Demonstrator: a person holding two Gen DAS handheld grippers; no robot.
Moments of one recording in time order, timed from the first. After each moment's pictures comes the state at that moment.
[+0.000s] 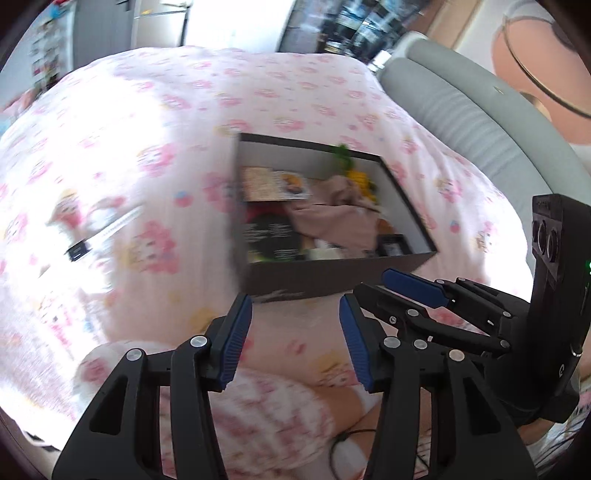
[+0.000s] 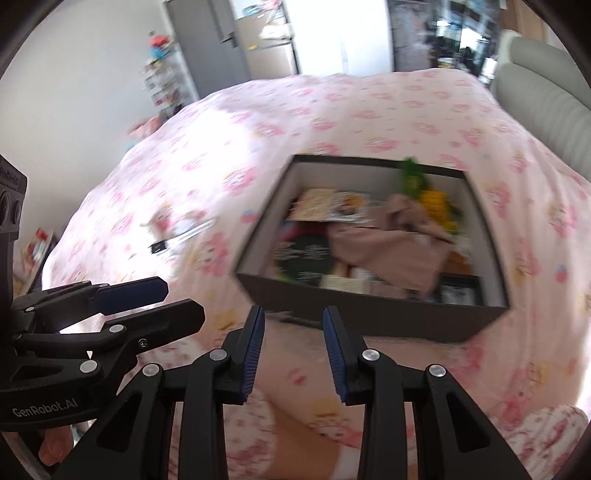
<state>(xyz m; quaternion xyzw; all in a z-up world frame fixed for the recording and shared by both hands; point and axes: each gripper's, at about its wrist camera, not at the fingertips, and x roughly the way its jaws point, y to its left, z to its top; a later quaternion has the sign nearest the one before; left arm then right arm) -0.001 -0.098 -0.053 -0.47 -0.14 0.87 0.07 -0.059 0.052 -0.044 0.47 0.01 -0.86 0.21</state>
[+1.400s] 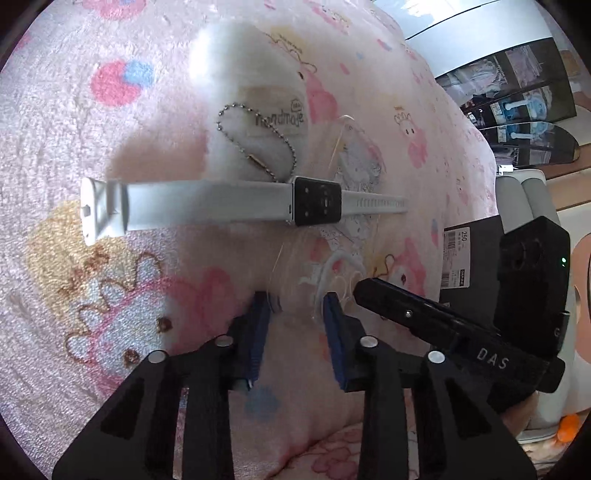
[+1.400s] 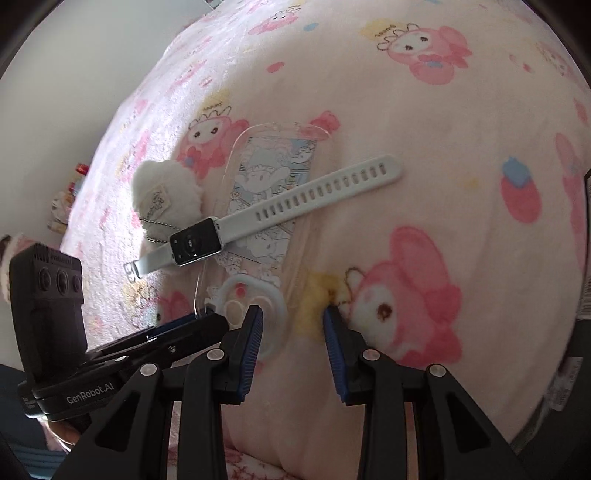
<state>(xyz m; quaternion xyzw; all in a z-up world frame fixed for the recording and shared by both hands) -0.034 -0.359 -0.267 -0.49 -0.42 0.76 -0.04 -0.216 -0.190 -0.219 0.64 0.01 -0.68 0.36</state>
